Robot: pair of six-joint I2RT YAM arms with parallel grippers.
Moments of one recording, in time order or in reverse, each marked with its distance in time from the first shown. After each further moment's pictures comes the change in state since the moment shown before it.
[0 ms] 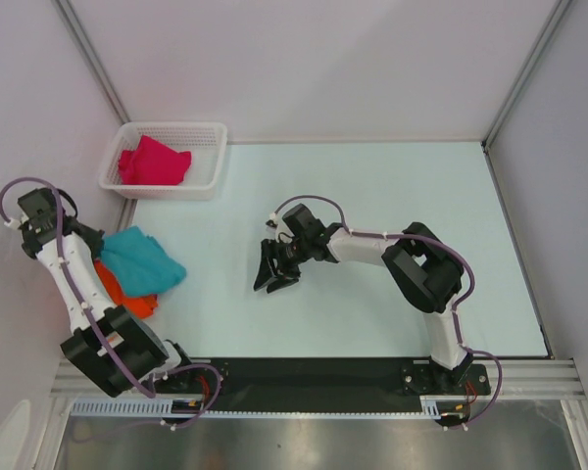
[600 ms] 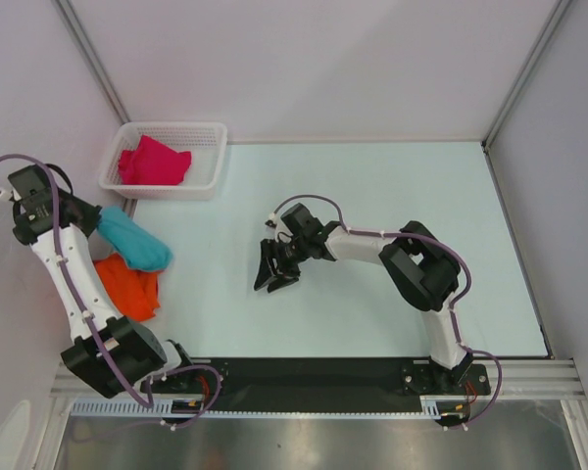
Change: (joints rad) left arm -0.103 0.025 0.231 -0.038 0.073 -0.024; right arm -0.002 0.023 0.036 -0.049 0.015 -0.022
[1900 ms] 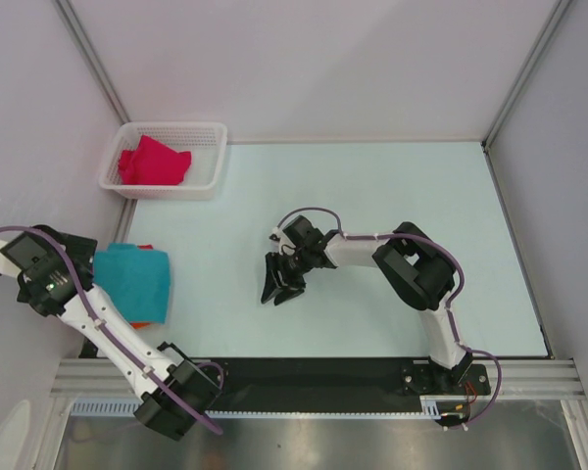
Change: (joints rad) left arm 0.286 -0.393 -0.319 0.014 -0.023 -0.063; right arm 0.012 0.028 -0.070 -0.007 -0.003 -0.010
